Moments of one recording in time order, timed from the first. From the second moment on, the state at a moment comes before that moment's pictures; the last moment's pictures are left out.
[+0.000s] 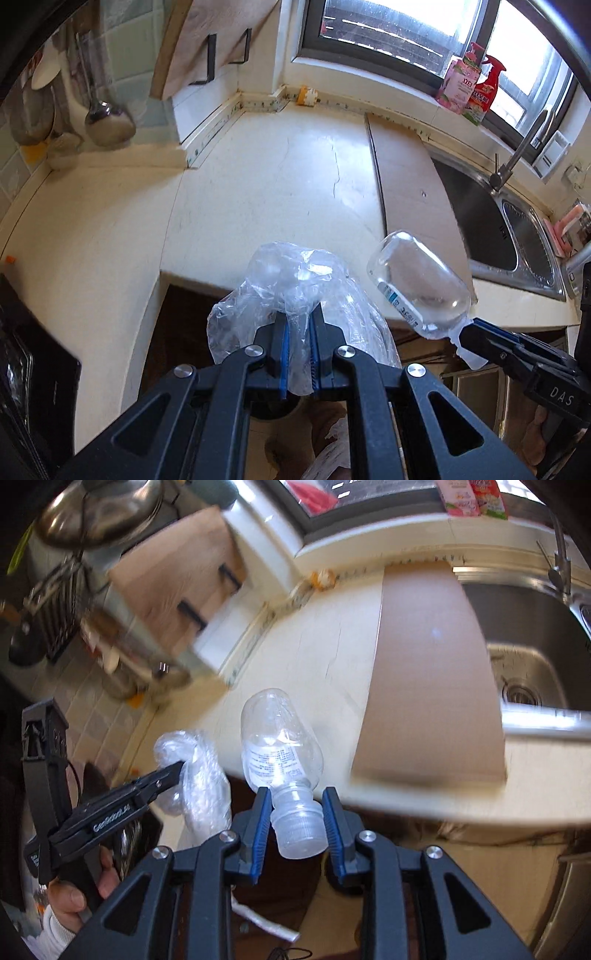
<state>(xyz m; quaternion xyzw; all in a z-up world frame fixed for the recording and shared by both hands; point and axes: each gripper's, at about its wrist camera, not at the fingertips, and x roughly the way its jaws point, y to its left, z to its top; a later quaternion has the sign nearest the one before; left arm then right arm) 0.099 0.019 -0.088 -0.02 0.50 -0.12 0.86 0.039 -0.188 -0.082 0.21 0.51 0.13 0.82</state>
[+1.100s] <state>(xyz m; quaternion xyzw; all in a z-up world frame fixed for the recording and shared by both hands) 0.100 0.089 -0.664 -0.06 0.67 -0.01 0.74 0.045 -0.095 -0.591 0.09 0.74 0.05 0.66</state>
